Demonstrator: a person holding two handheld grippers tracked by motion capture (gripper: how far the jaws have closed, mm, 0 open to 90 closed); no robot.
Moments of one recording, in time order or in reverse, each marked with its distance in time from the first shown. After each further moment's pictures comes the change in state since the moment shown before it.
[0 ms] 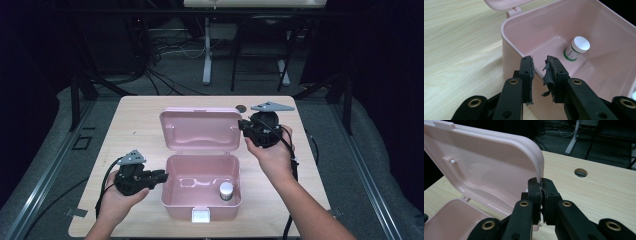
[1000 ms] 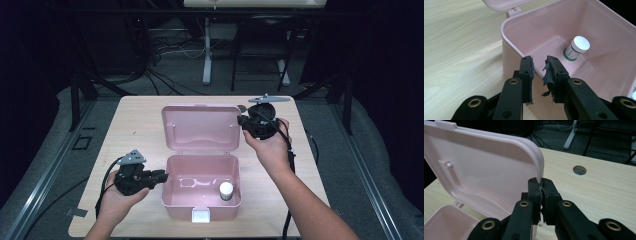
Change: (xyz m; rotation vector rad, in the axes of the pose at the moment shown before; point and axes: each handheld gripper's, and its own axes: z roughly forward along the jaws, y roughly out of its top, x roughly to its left) left arm 0.000 0.000 0.000 0.005 -0.003 0.004; right arm -0.006 0.012 0.017 0.042 -0.018 0.030
